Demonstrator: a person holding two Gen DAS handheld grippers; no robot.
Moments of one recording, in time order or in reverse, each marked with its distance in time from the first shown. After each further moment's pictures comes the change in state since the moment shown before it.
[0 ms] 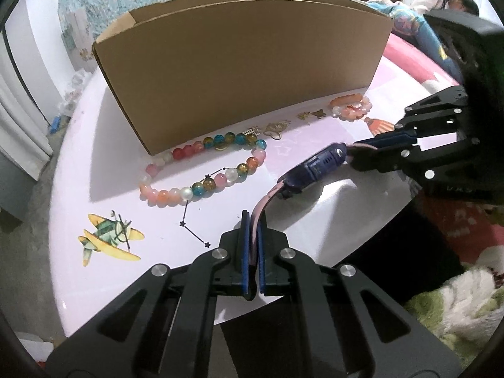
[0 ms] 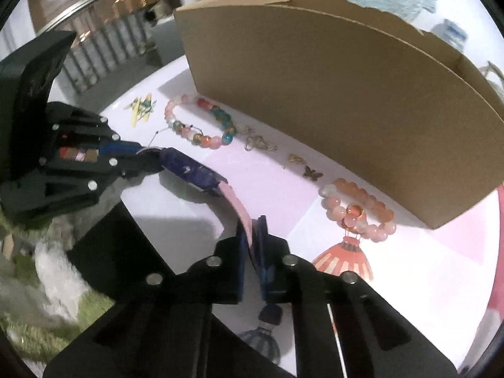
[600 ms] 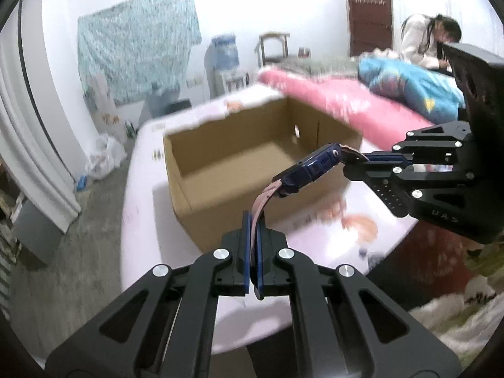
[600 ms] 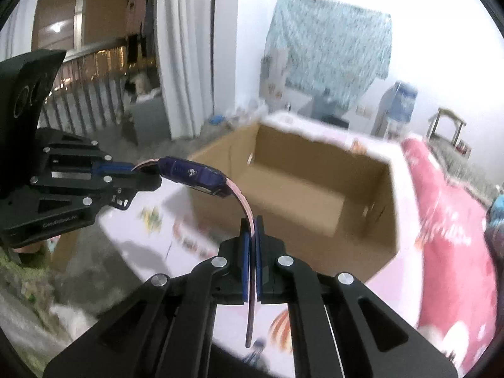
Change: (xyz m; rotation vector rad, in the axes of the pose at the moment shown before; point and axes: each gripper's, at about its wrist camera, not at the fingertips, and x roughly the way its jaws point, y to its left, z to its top) left arm -0.129 -0.006 0.077 0.055 -0.299 0.077; right arm -0.135 0.025 0.047 0.018 -0.386 -0.182
